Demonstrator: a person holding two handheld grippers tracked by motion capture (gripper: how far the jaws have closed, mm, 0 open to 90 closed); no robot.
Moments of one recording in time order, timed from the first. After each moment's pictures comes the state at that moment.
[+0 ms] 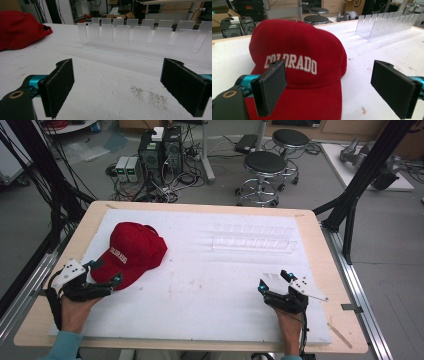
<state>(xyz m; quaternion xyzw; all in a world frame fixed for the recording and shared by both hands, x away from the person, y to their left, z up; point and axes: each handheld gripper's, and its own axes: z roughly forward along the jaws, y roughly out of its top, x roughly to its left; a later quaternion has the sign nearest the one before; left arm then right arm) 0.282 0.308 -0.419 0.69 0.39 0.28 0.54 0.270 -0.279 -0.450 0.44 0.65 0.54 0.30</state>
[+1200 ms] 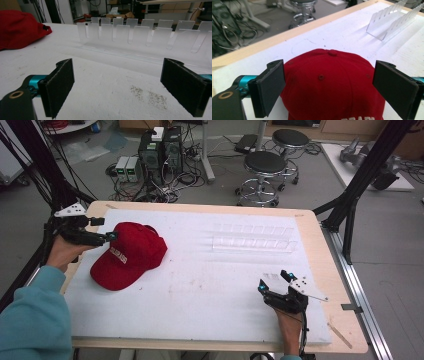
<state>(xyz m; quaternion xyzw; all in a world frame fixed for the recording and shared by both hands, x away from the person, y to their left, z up) 0.414 0.340 -0.346 0.77 0.36 0.19 0.49 0.270 -0.278 -0.450 0.44 0.65 0.54 0.30</state>
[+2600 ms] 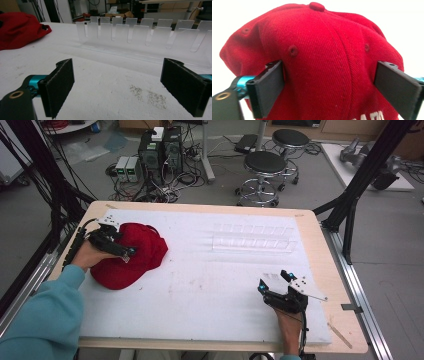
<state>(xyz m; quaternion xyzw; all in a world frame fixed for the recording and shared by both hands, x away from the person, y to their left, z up) 0.442 0.298 -0.398 0.84 0.36 0.12 0.38 0.270 -0.278 -0.450 0.44 0.65 0.54 0.30</state>
